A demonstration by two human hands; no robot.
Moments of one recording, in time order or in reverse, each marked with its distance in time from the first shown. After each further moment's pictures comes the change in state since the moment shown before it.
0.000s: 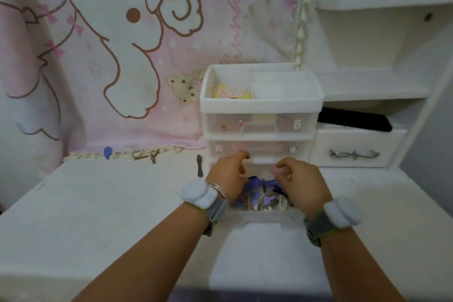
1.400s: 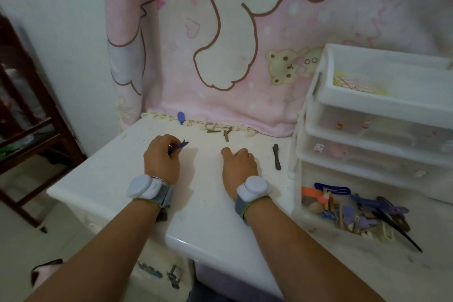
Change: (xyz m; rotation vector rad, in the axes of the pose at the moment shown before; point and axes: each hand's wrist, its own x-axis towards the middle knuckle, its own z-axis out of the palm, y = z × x) left_hand -0.082 -0.234 -0.093 0.005 0.732 -0.510; right_hand 0.034 -0.191 0.211 -0.269 -0.274 -0.337
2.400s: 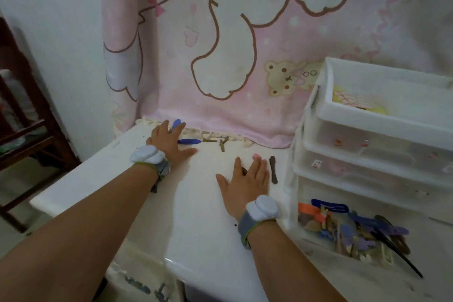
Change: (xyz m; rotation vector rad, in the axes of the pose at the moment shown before) left_hand 0.073 -0.014 0.036 0.436 -0.416 0.000; right_hand -0.011 0.018 0.001 -0.005 -0.029 0.178
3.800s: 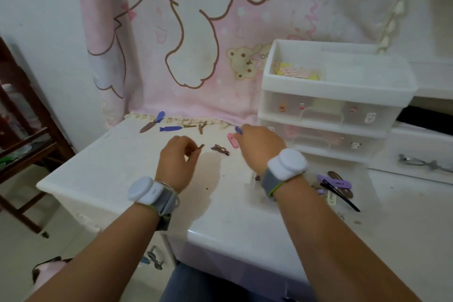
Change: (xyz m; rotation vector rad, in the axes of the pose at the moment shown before) left_hand -0.156 0.097 -0.016 -0.381 0.313 0.230; right_hand -0.045 0.066 -0.121 0.013 0.054 -0.227
